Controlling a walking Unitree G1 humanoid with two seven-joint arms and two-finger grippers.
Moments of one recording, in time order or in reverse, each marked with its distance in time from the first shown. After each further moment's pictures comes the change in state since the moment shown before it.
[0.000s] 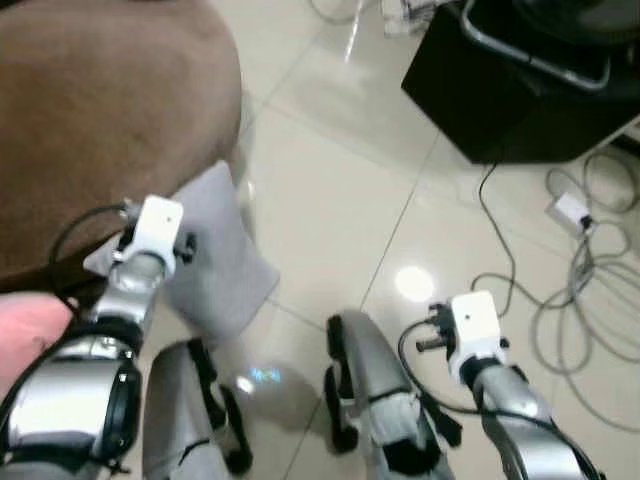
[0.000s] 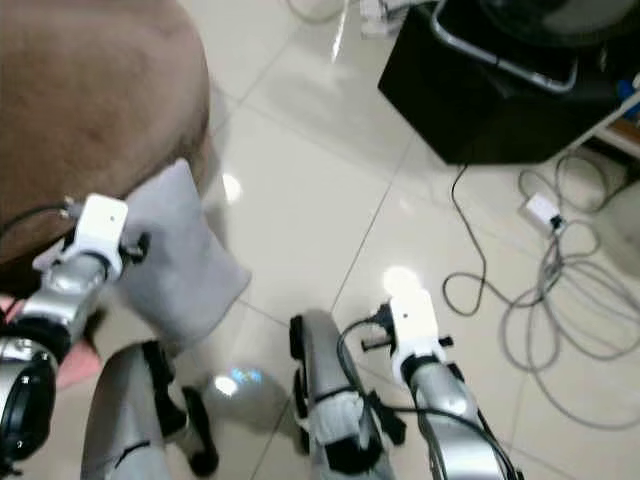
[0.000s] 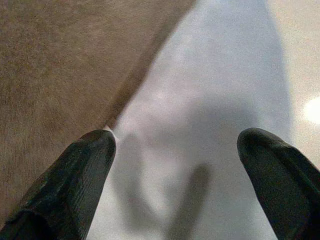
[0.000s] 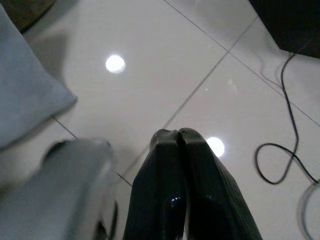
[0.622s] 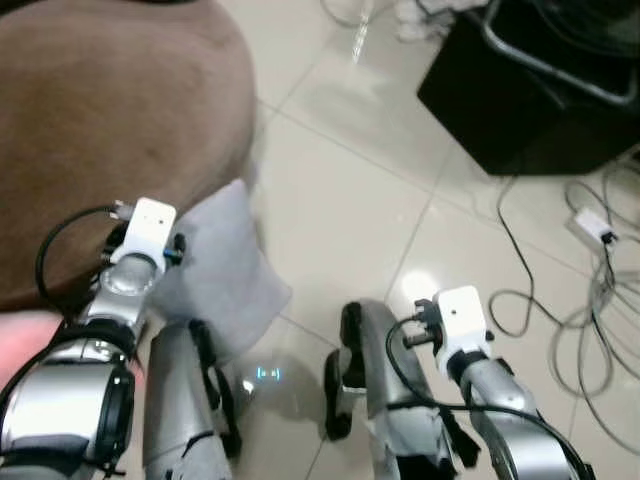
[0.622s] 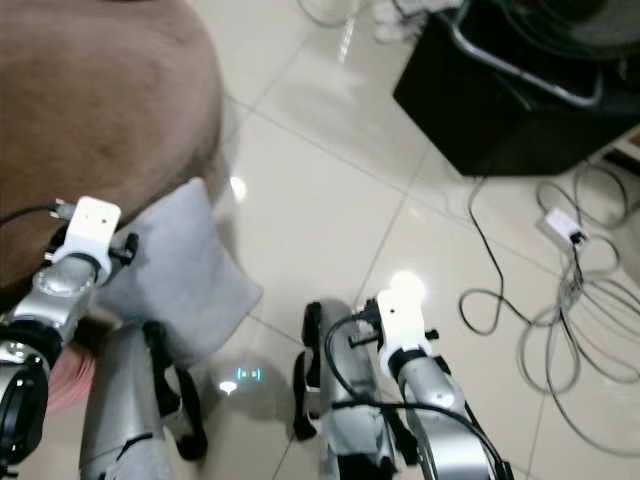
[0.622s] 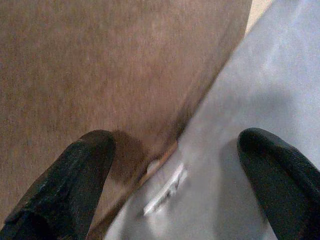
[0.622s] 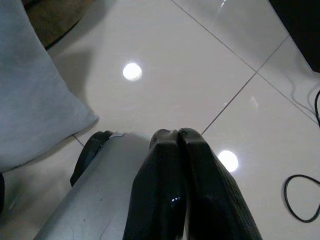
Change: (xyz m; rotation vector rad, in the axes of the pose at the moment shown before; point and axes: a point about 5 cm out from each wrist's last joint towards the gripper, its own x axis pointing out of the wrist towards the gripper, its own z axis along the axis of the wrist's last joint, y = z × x) left arm 0.000 -0.004 -0.002 0.052 -0.001 0.013; right arm 0.003 0.006 0.001 -0.015 -0.006 0.030
